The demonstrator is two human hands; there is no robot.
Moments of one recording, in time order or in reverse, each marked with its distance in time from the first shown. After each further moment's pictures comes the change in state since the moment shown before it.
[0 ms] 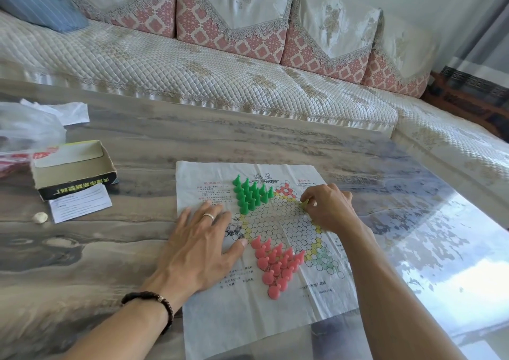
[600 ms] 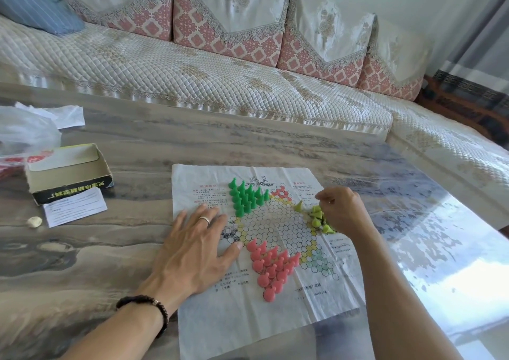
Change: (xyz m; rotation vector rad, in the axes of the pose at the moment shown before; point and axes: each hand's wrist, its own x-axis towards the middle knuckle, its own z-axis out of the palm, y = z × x) left_hand 0.001 -0.001 0.002 -0.002 0.000 0.005; right_hand -0.012 0.027 -0.014 0.230 0.146 0.070
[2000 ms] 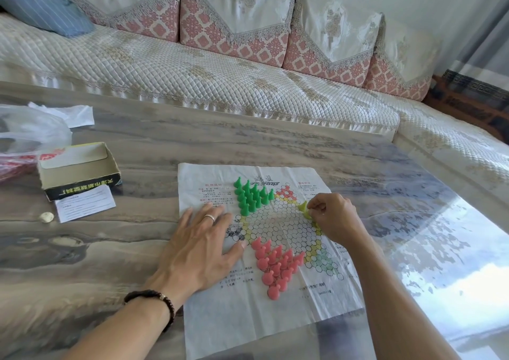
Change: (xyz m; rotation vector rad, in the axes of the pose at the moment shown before) left_hand -0.002 0.002 -0.003 -0.038 0.013 -0.003; right_hand -0.015 -0.017 0.013 0.004 -0.093 -0.029
